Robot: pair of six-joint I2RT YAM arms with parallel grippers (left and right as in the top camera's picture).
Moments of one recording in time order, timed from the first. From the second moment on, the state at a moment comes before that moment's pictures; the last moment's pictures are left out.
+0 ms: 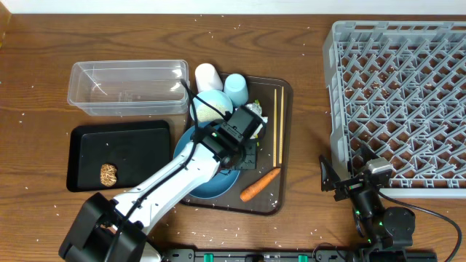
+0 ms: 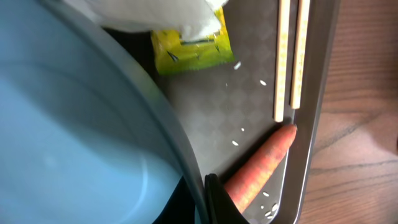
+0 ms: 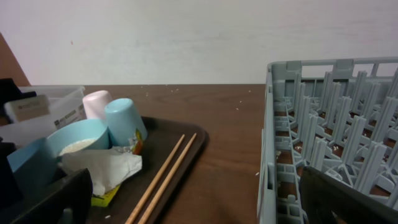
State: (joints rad) left arm -0.70 1.57 1.04 -0.72 0.10 -0.65; right arm 0.05 0.01 0.01 -0.05 -0.26 0.15
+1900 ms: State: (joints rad) left arm -0.99 1.84 1.22 -1.01 -0.14 -0.64; right arm 0.05 0.01 0.01 -0.05 -0.26 0.15
